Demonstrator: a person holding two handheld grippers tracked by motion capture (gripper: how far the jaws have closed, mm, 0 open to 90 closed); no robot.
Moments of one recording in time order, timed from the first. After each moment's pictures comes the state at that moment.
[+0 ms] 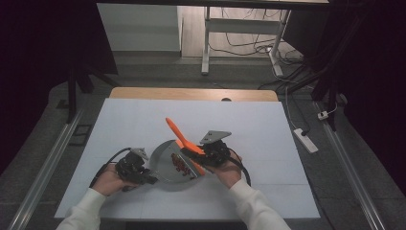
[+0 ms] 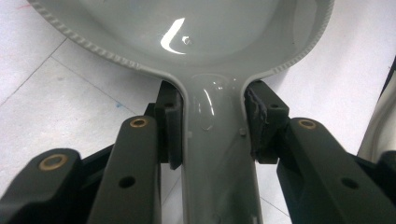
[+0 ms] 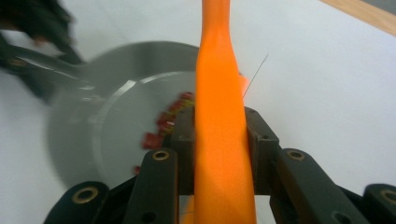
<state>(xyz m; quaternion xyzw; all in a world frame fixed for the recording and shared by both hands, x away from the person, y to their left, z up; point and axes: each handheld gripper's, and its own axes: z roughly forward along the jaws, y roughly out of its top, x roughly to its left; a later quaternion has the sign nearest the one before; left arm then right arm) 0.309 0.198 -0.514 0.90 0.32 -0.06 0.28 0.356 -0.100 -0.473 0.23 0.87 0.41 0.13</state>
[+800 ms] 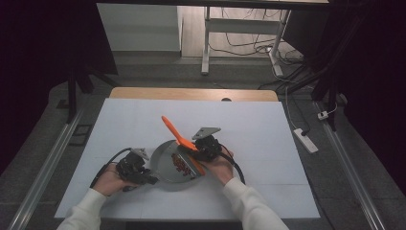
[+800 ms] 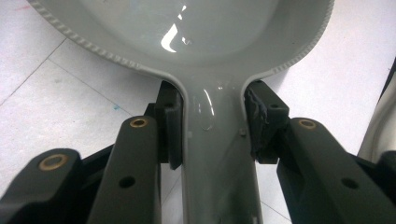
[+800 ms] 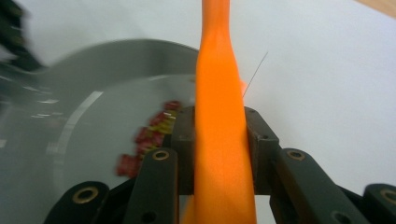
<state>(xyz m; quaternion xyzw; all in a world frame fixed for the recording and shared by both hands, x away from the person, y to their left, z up) 0.308 0.197 -0.514 0.90 0.32 -0.06 0.28 0.375 -0.072 -0.490 0.24 0.88 0.40 0.11</state>
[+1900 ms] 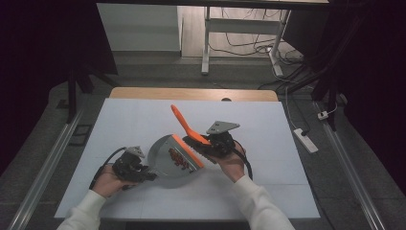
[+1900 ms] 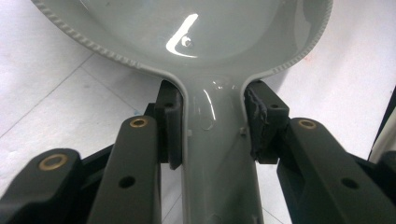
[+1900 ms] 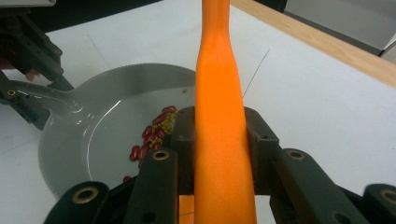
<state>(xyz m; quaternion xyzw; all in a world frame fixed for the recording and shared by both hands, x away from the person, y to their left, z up) 0.302 0.207 -0.510 0.88 0.36 -0.02 0.32 0.371 -0.111 -0.452 0.24 0.85 0.46 0.14</state>
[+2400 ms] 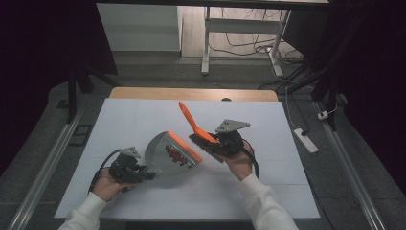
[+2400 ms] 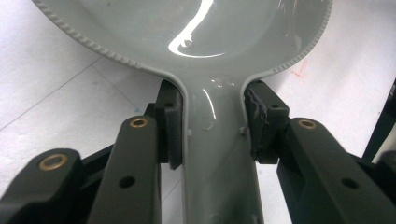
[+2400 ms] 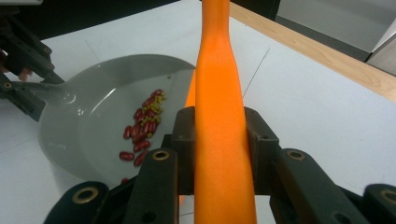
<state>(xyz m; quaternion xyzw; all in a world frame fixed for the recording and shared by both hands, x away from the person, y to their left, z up) 0.290 0.212 -0.506 0.85 0.39 -0.01 0.35 0.368 -0.132 -0.440 0.24 0.84 0.46 0.15</state>
